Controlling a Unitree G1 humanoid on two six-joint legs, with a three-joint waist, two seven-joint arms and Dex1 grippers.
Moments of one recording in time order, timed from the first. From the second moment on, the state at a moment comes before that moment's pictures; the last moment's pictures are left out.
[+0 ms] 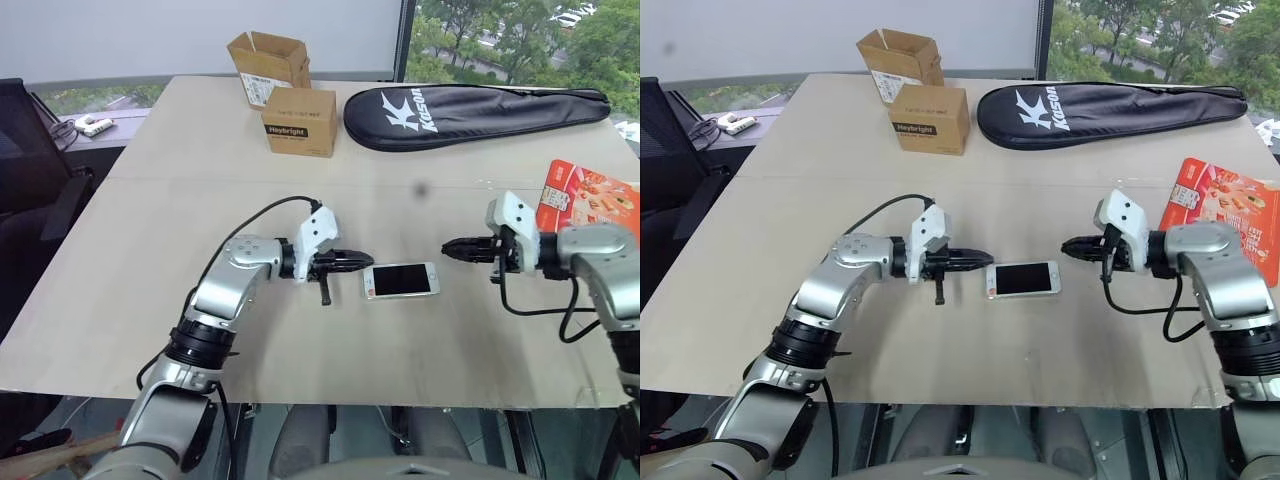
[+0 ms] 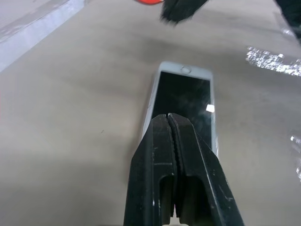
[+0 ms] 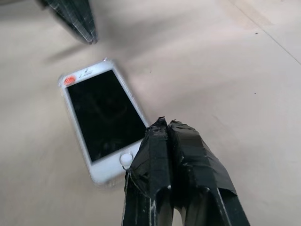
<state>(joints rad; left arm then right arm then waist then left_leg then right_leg) -0.51 0.43 -0.21 0.03 -0.24 0.41 -1.12 -0.39 -0.68 0.01 -0.09 0.27 0.52 1.14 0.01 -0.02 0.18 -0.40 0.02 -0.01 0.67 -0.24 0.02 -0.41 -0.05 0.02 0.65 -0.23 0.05</state>
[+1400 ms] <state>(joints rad) -0.51 0.44 -0.32 0.11 -0.15 0.37 -1.09 -0.34 -0.69 0.19 0.04 0.18 0.30 1.14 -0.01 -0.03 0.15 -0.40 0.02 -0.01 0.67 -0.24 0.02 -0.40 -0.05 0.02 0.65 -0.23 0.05</state>
